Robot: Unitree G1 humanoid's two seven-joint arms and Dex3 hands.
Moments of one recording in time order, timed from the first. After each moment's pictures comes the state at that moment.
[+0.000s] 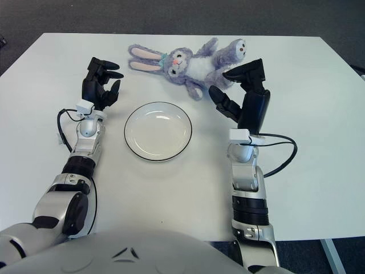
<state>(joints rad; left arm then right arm) -0.51 0.08 0.08 0.70 0.18 -0.79 0.13 -0.15 -0.15 -0.10 -0.13 -0.52 -0.38 -0.43</state>
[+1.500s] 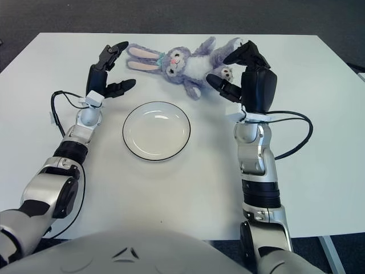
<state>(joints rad) -0.64 0.17 -0.02 0.79 0.29 -0.80 0.22 -0.29 -0.26 -0.08 -0.16 -0.64 -0.09 -0.27</state>
